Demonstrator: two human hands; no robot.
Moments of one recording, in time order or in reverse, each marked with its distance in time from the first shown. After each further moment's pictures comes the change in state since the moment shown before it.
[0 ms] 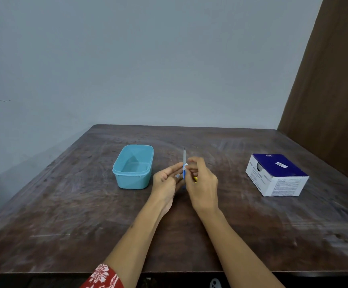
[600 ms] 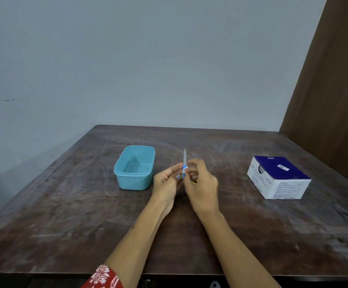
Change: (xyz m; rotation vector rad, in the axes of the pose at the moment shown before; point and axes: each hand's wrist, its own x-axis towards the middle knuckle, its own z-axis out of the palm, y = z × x) left_hand -0.001 0.002 0.001 -0.025 0.012 0.007; right_hand -0.001 -0.001 -0.001 0.011 -0.020 -0.006
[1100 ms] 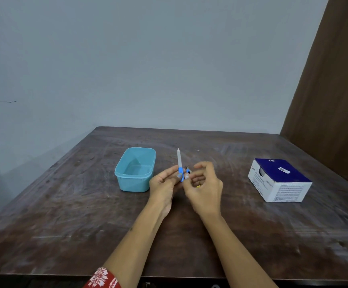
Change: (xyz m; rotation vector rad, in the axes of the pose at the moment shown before) left_hand 0.002 0.000 -0.003 -0.065 0.054 0.030; right_hand -0.002 -0.007 -0.005 0.193 0.078 0.130
